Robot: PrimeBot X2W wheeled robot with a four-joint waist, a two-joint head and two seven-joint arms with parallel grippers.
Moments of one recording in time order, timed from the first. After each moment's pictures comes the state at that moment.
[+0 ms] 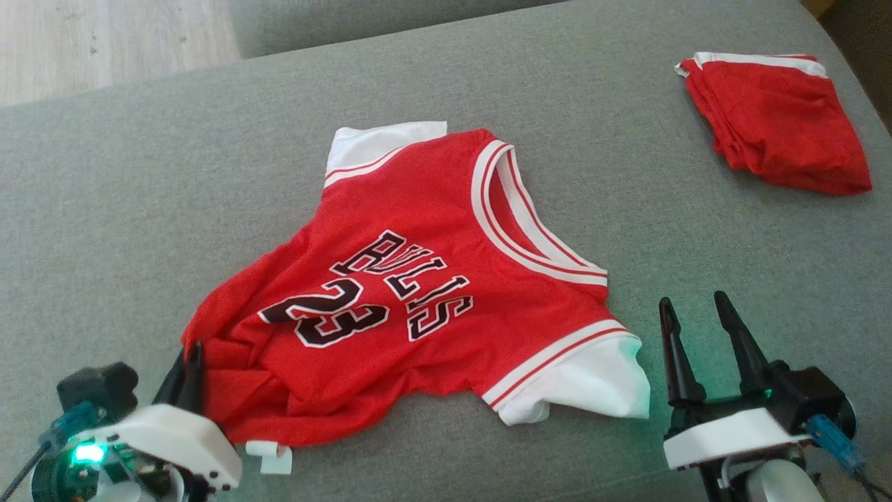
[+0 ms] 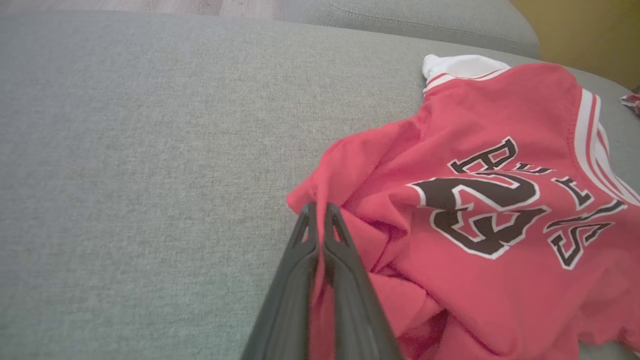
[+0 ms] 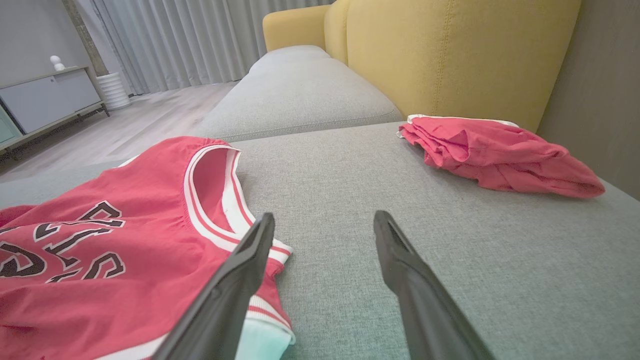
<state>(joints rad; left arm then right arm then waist) -0.14 0.75 -0.78 -0.13 -1.13 0.55 -0.07 0.03 -0.04 0.07 0.21 0.13 0.12 -0.26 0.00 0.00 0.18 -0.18</state>
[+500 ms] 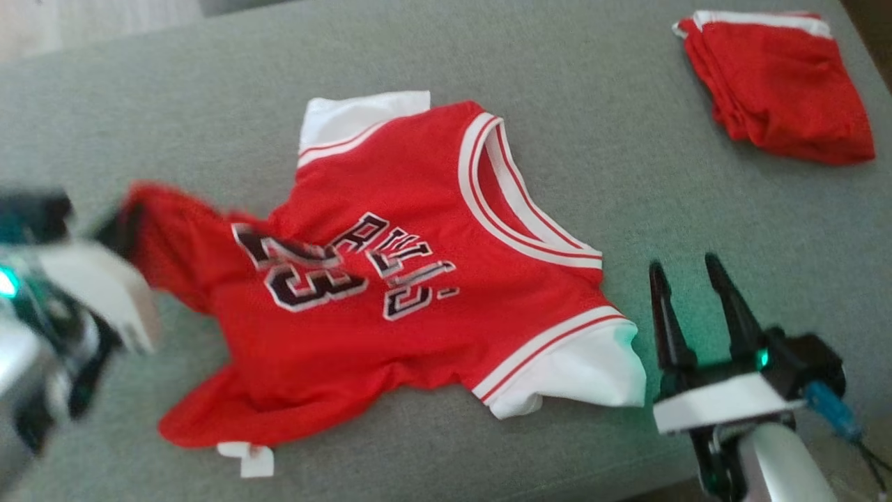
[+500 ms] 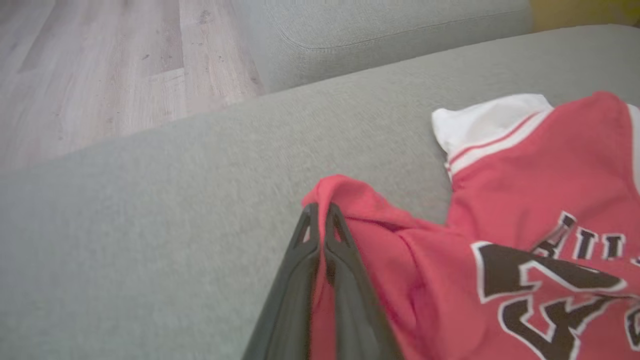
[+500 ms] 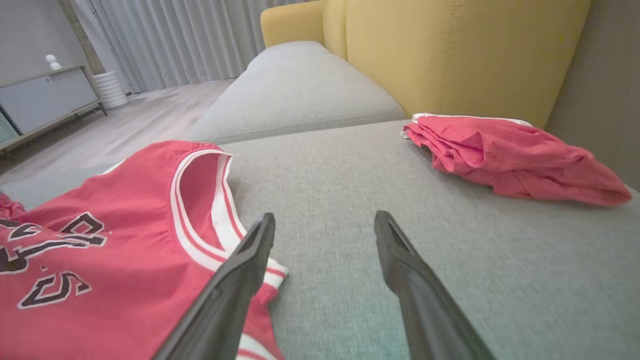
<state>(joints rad) -0.51 0.90 -0.83 -0.06 -1.02 0.40 0.22 -0.04 -0.04 0.10 0.20 0.15 0.12 -0.26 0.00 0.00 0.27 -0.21</state>
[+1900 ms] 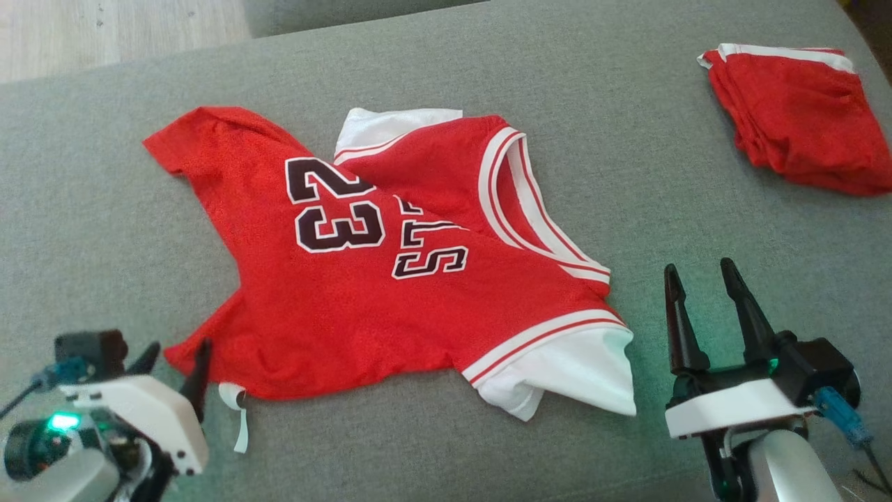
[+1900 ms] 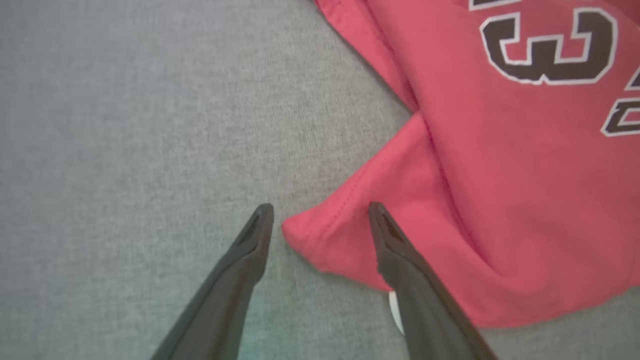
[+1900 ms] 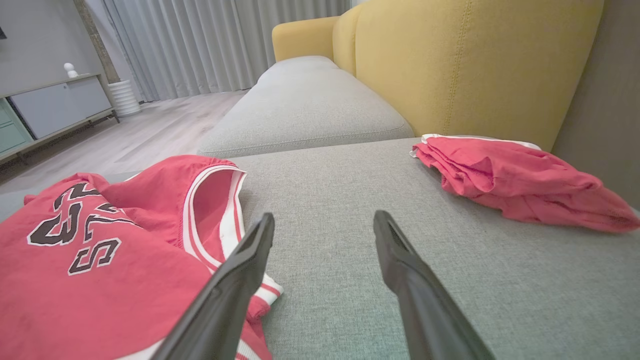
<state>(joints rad) -0.29 0.82 -0.85 0.04 -1.12 0.39 0.12 -0.05 -0.04 0.06 0.21 0.13 0.12 -0.26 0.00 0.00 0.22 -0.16</state>
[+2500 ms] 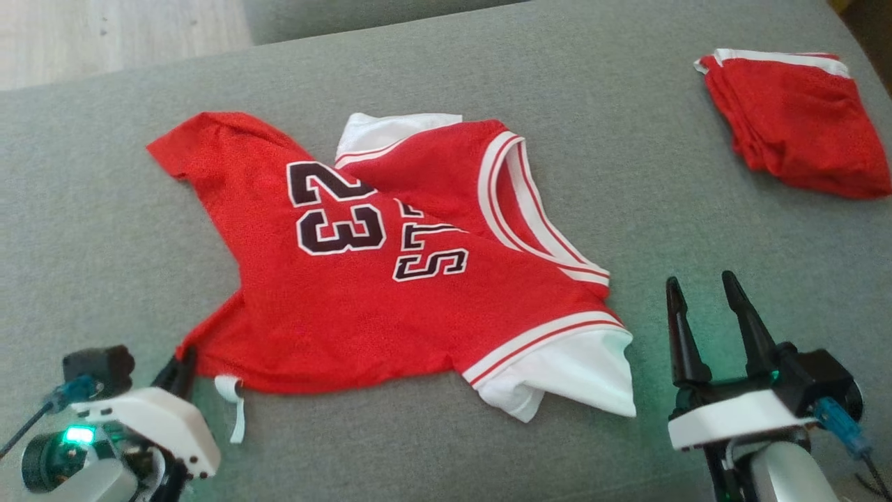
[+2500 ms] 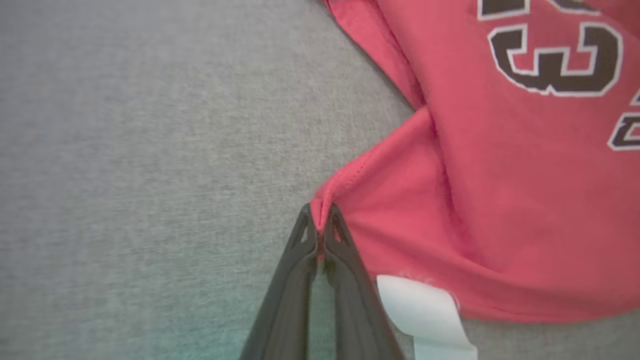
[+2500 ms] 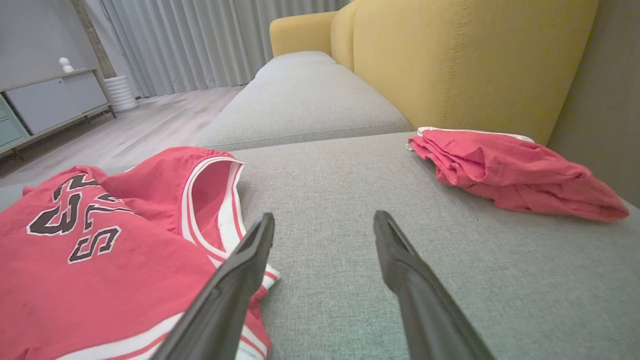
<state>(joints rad) -0.26 0.73 -0.85 0.15 -1.14 0.35 0.02 -0.02 -0.04 0.06 0.22 0.12 0.12 -0.26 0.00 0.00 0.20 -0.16</state>
